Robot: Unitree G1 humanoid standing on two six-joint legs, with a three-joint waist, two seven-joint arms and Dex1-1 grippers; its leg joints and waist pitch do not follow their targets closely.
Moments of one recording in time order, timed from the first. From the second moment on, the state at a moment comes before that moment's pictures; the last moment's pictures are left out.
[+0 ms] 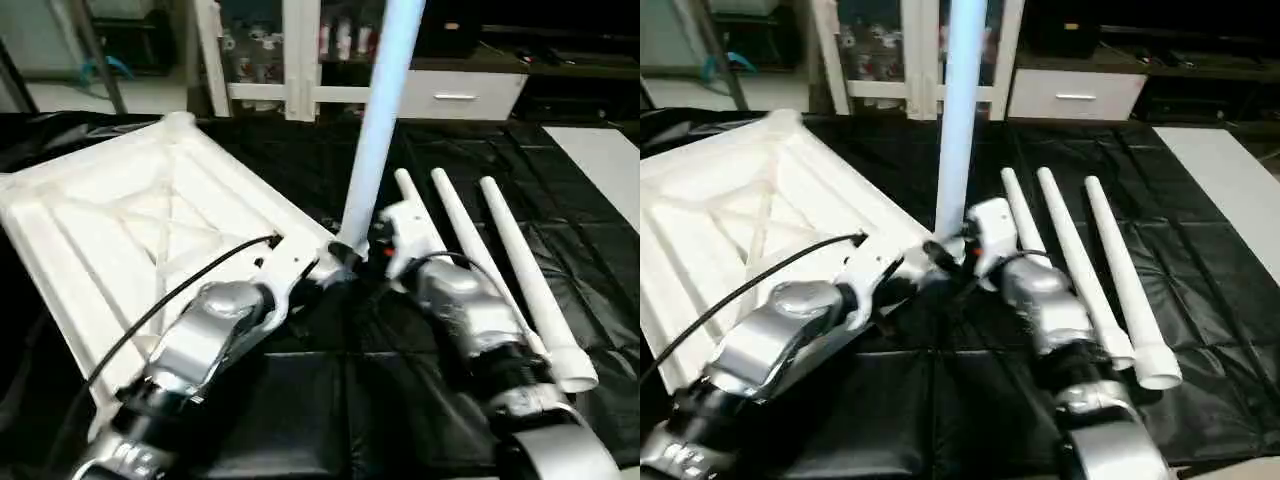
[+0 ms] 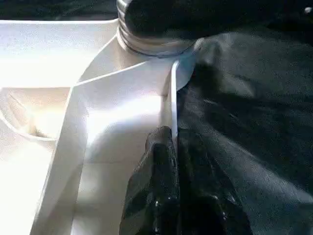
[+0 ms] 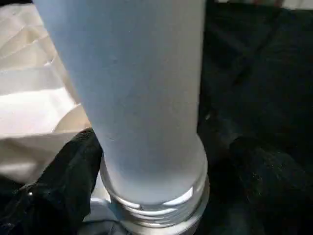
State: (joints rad) left arm -0.40 0.29 -0.31 0.04 -0.02 0.71 -0.60; right arm -0.59 -0.13 0.07 0.62 0.18 0.26 0.59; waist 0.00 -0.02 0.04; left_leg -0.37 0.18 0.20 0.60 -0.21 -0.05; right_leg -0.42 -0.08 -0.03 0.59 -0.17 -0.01
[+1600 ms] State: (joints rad) left arm -0.33 0.49 -0.37 -0.10 -0.07 0.69 -0.83; right arm -0.50 -0.31 0.19 0.52 0.18 0.19 1.05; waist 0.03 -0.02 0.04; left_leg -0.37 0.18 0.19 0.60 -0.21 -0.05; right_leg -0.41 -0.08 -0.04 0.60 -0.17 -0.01
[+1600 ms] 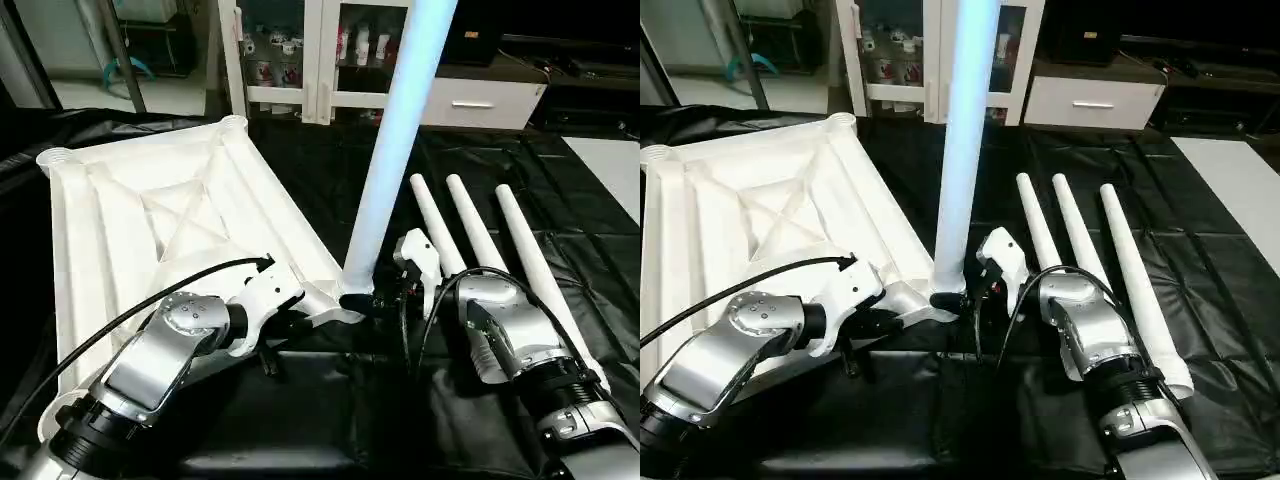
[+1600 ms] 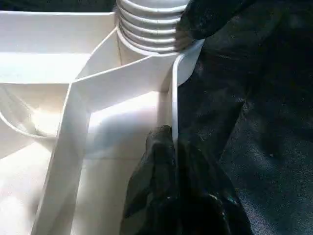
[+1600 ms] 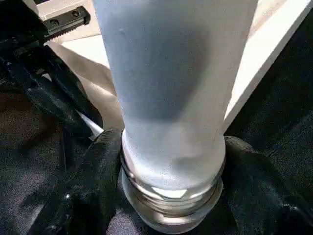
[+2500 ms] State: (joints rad) left arm -0.52 0.17 -0.30 0.31 0.02 0.65 -0.46; right arm -0.72 0.09 0.01 0.95 0.11 0.06 0.15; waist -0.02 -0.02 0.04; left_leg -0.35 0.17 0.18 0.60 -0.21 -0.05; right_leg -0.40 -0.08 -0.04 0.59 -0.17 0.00
